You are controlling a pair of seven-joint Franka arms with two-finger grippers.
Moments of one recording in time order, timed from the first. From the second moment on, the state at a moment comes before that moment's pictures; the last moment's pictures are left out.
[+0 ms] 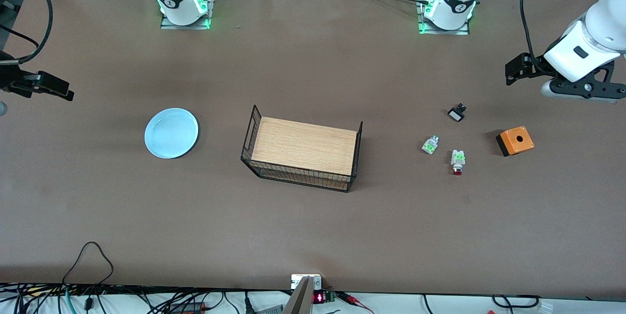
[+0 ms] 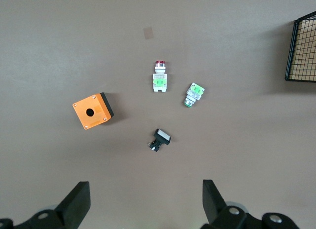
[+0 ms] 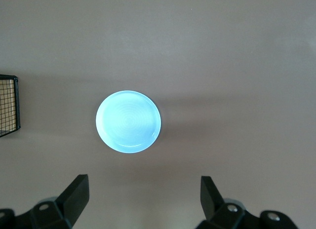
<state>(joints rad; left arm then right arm) -0.07 -0.02 -0.02 -1.68 0.04 1.57 0.01 0.04 0.11 -0.12 -1.53 0.00 1.57 -0.01</state>
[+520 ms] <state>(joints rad) -0.07 -0.02 -0.02 -1.68 0.04 1.57 0.01 0.06 0.13 -0.12 -1.54 0.00 1.58 -0.01</state>
